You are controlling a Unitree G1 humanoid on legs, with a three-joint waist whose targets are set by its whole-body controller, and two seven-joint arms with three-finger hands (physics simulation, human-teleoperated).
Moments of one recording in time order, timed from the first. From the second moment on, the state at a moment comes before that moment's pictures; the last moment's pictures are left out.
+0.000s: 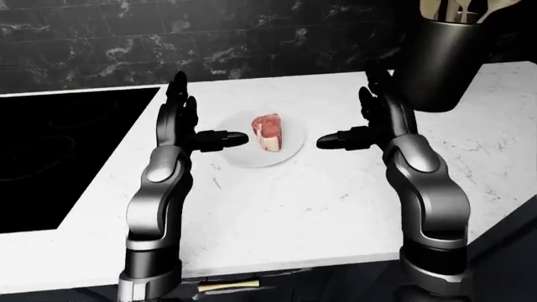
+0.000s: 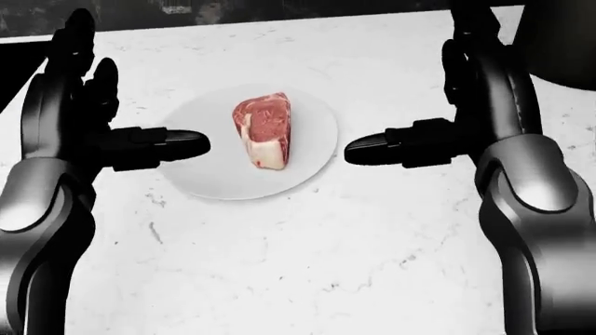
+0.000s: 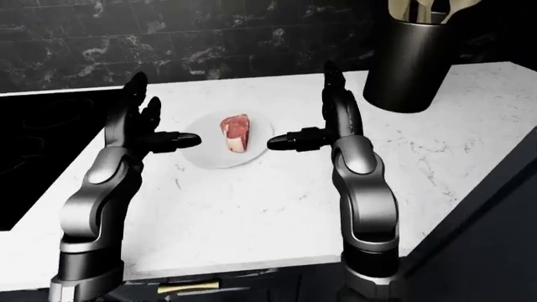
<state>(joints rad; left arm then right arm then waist) -0.58 0.17 0.13 -0.11 -0.20 0.56 0.12 -0.60 -0.19 -0.12 -0.31 0.02 0.82 0.03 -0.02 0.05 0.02</state>
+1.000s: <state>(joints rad) -0.99 0.28 0.08 0.16 -0.06 0.81 -0.19 -0.65 -0.22 -0.13 -0.26 0.02 0.85 0.04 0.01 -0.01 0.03</state>
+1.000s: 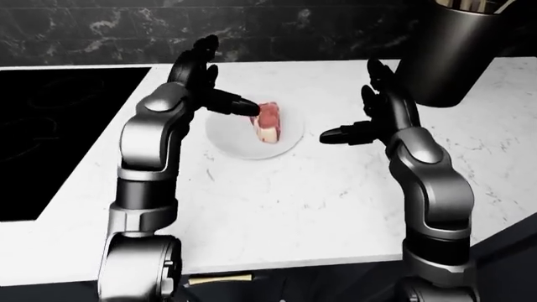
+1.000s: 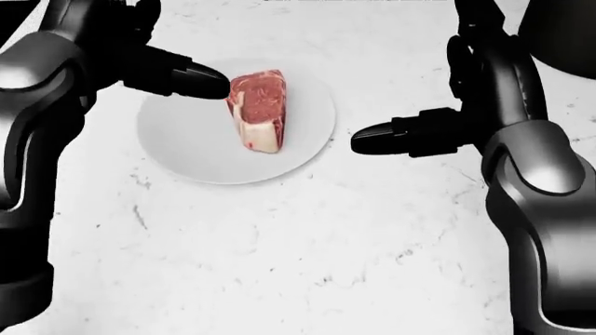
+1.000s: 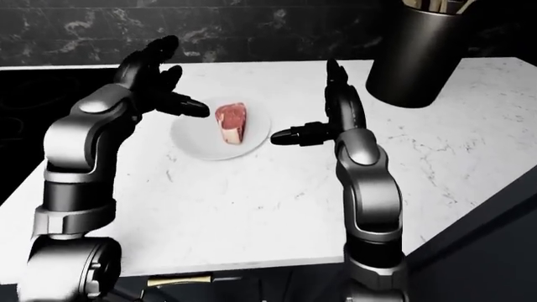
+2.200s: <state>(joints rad) -0.98 0.20 0.06 0.35 0.09 0.54 -0.37 -0.60 -0.20 -0.13 -0.26 0.02 0.81 0.03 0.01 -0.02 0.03</state>
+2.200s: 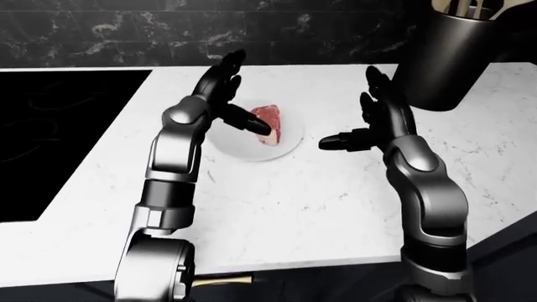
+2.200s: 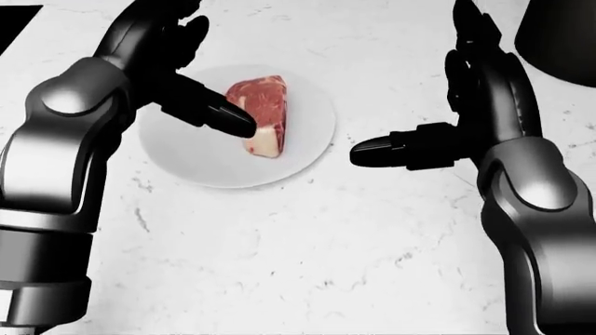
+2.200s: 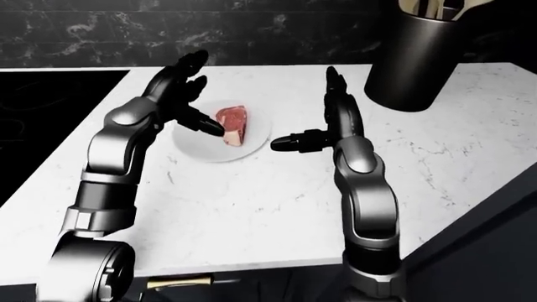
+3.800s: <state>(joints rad) -0.99 0.16 0.04 0.65 0.15 0.35 -0.40 -0.57 -0.19 -0.13 -0.24 0.03 0.76 0.02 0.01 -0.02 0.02</state>
